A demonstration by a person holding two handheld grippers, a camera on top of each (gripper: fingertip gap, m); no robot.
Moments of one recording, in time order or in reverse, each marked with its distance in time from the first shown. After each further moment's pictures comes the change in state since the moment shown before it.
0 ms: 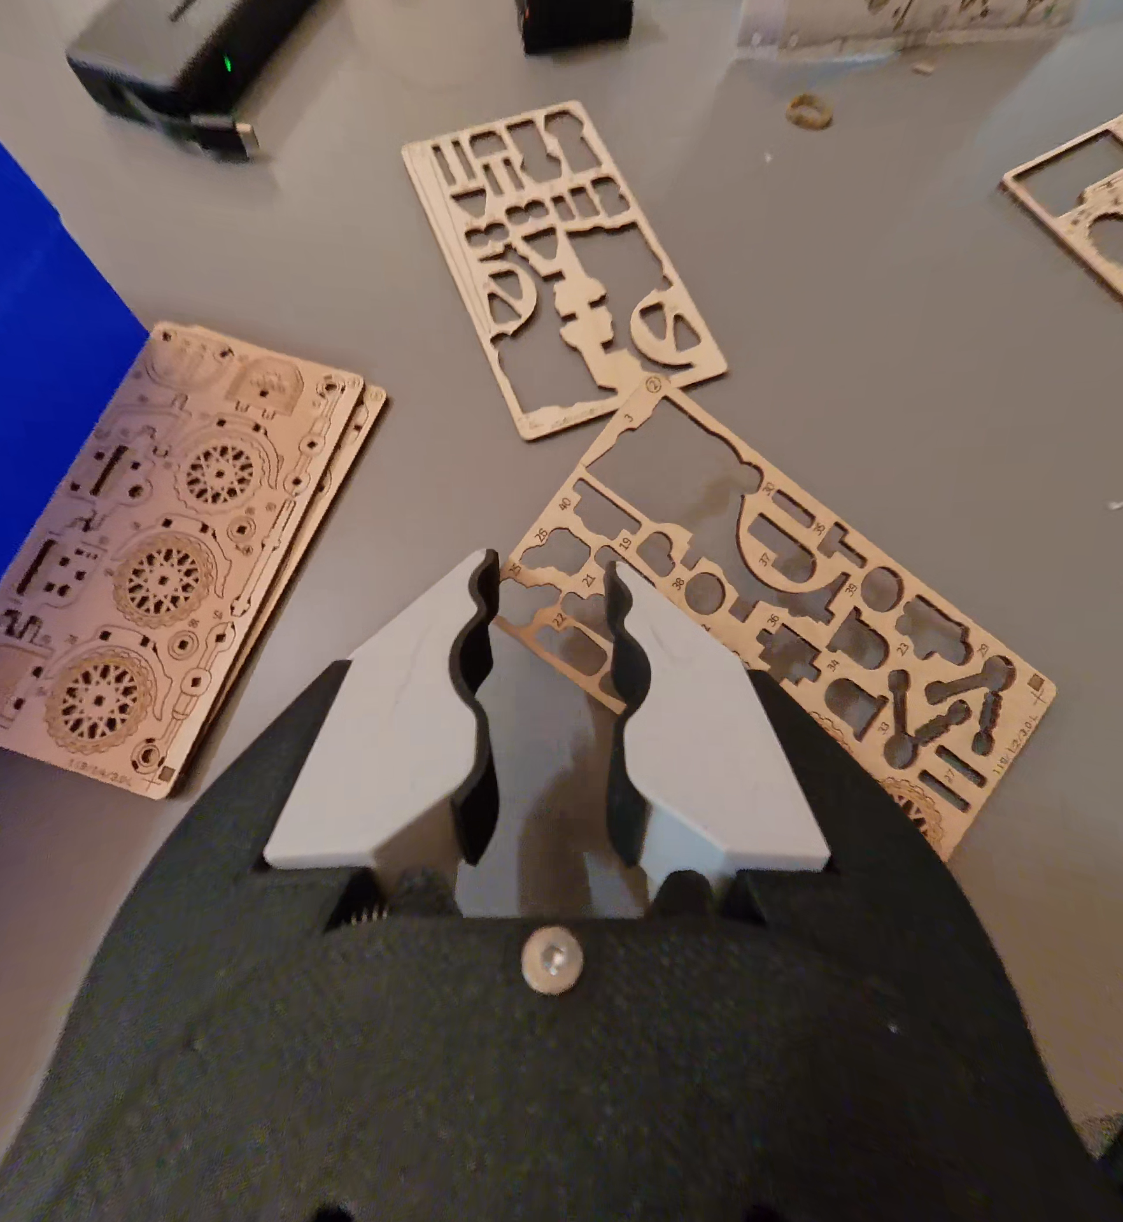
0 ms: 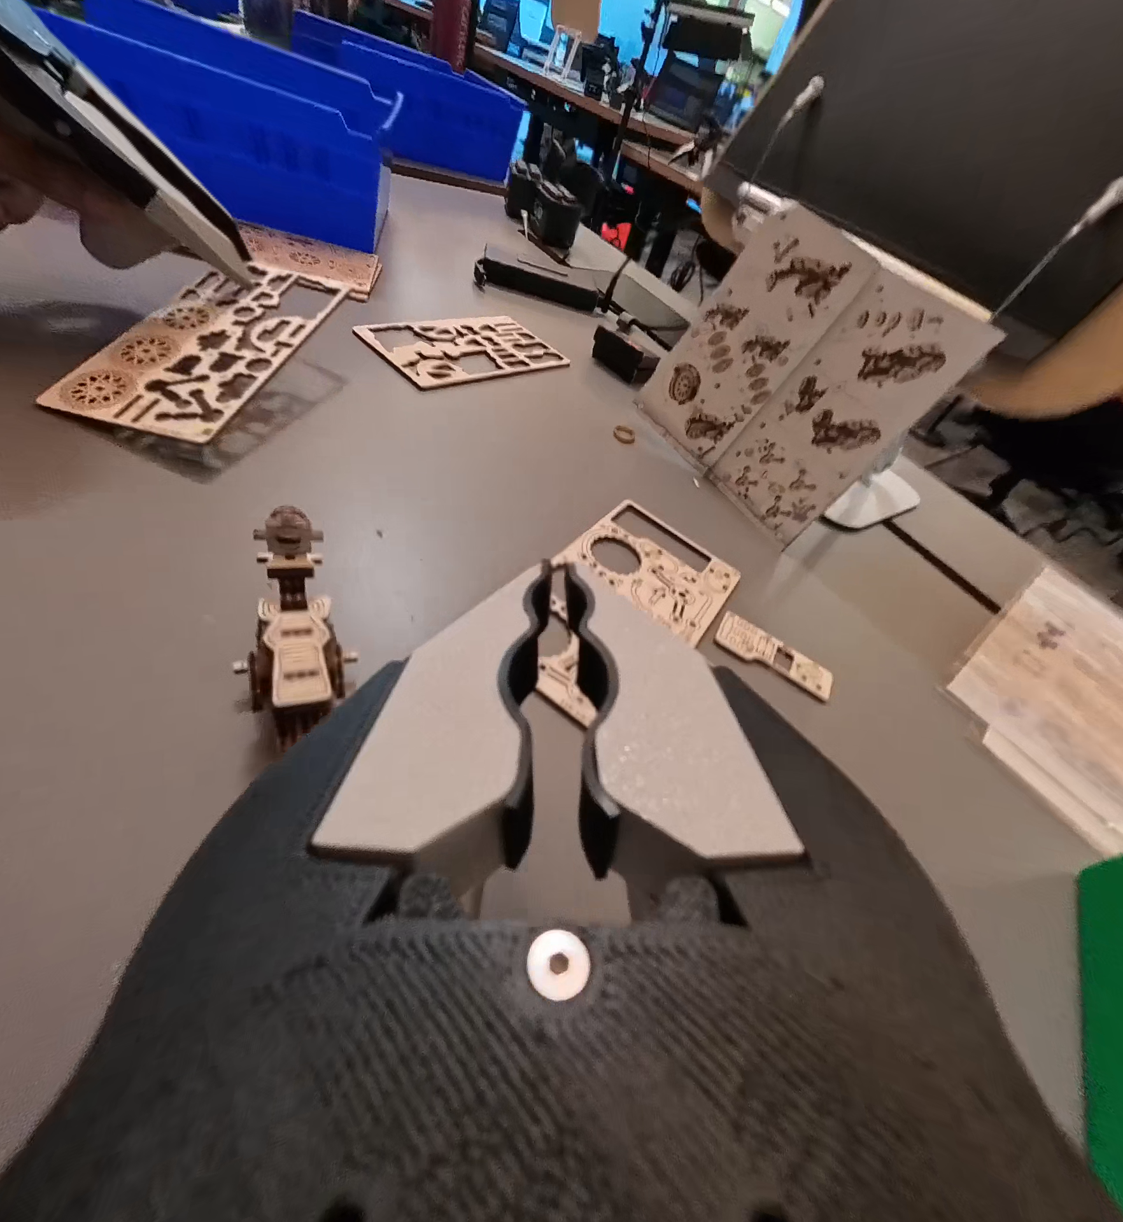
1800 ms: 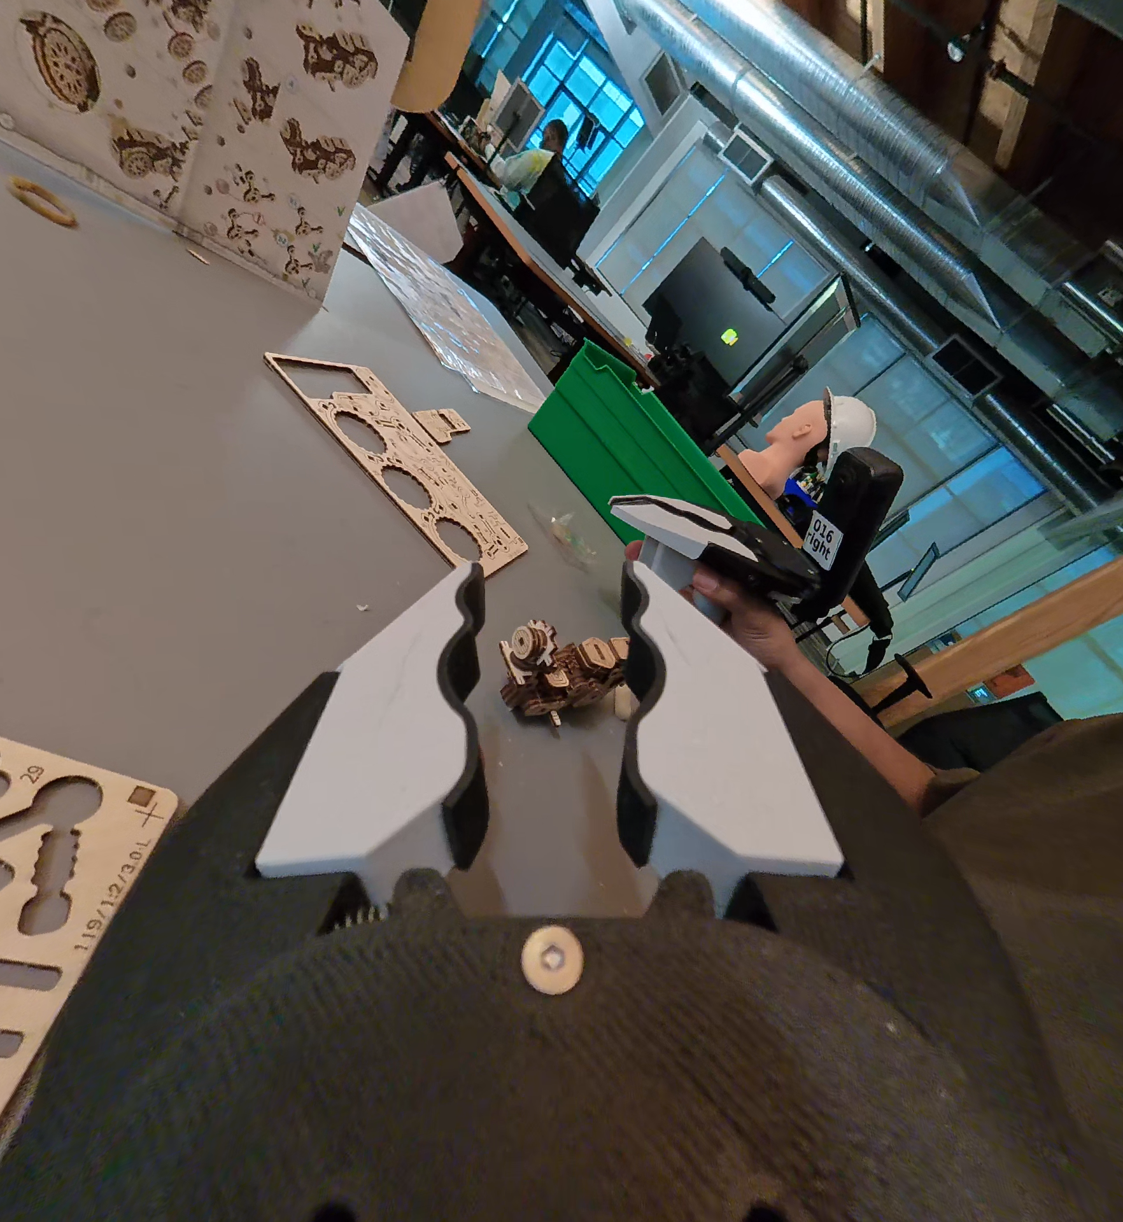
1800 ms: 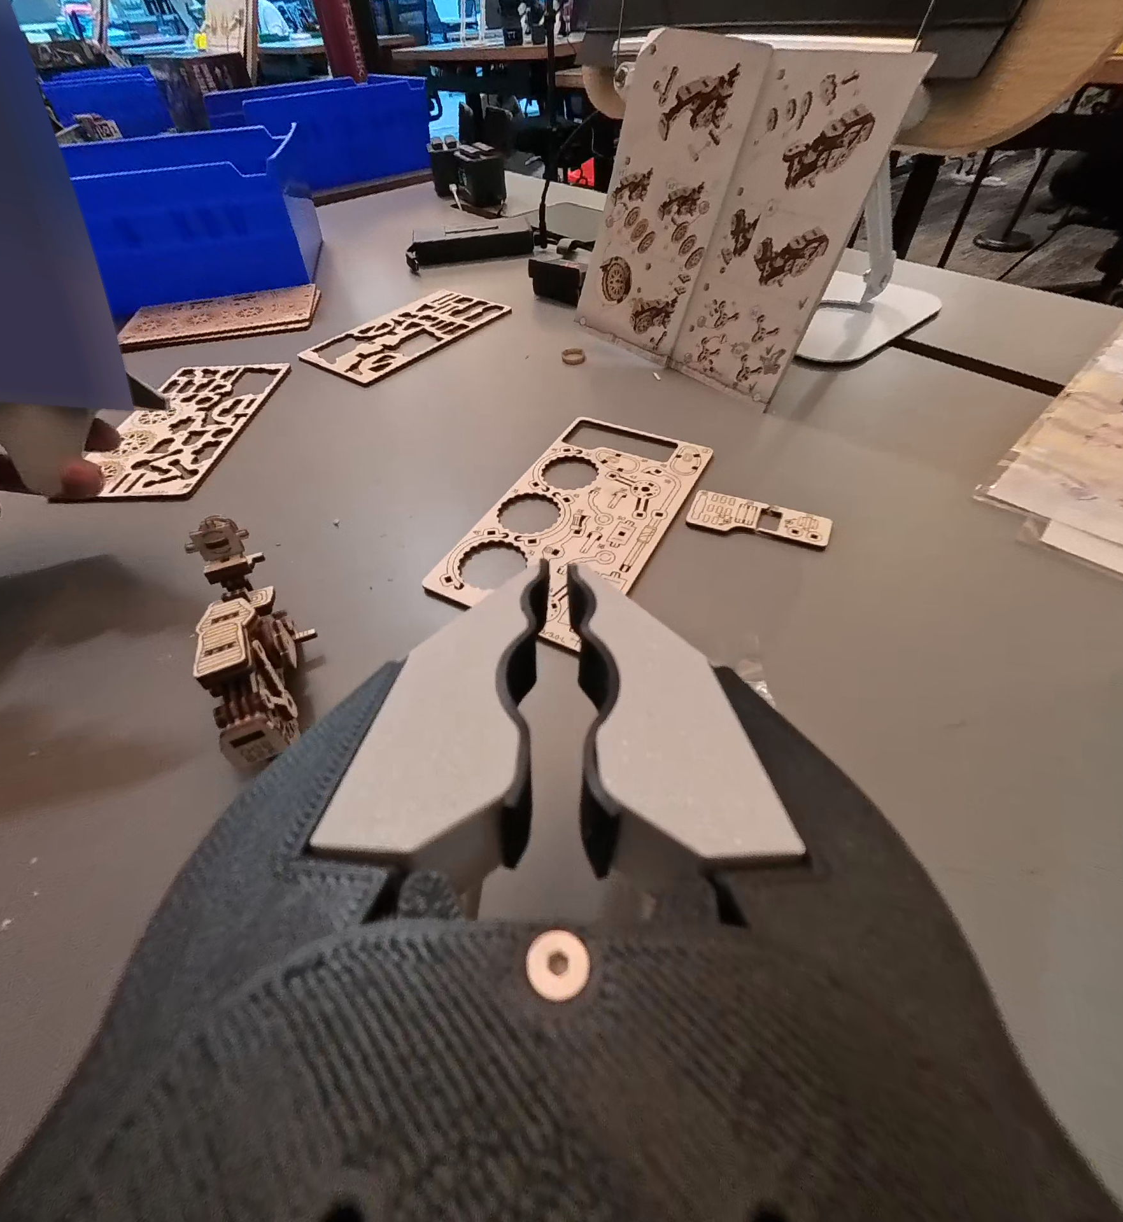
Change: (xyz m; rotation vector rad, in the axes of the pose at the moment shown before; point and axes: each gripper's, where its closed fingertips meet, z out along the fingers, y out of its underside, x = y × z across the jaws) left arm 0.213 -0.035 -0.050 0.371 0.829 -0.442; right arm 0.035 0.035 -0.014 -0.041 0.005 0.340
